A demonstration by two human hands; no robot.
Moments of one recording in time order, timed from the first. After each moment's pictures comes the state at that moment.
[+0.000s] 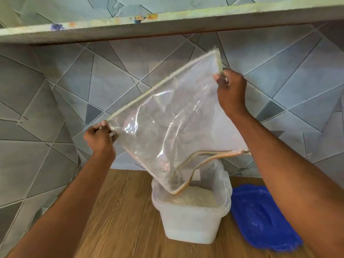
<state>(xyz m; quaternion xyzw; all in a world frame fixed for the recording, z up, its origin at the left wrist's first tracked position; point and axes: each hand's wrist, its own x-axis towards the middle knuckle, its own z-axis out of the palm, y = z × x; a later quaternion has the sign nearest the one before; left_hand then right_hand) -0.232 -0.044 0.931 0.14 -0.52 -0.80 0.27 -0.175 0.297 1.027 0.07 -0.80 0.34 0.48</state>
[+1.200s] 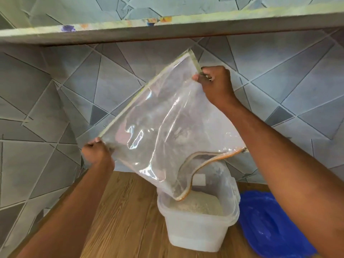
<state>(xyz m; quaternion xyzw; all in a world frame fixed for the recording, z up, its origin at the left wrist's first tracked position) -0.258 -0.084 0.894 0.30 -0.52 -0.75 0.28 -0.201 0.249 1.058 0.12 -0.82 0.36 0.42</state>
